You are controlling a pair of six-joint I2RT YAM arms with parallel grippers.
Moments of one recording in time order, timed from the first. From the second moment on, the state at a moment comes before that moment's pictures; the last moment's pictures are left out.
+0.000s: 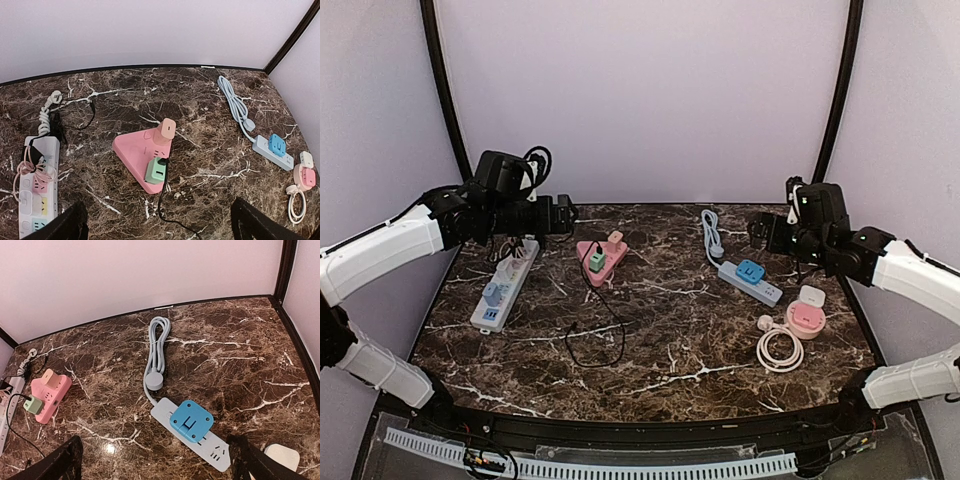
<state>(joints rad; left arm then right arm) -0.63 1.35 1.22 -0.45 -0.20 -0.41 0.58 1.12 0.90 -0.32 0.33 0.47</state>
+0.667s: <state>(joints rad) -0.63 1.35 1.22 -0.45 -0.16 -0.43 0.36 1.23 0.90 -0.29 0.06 0.45</state>
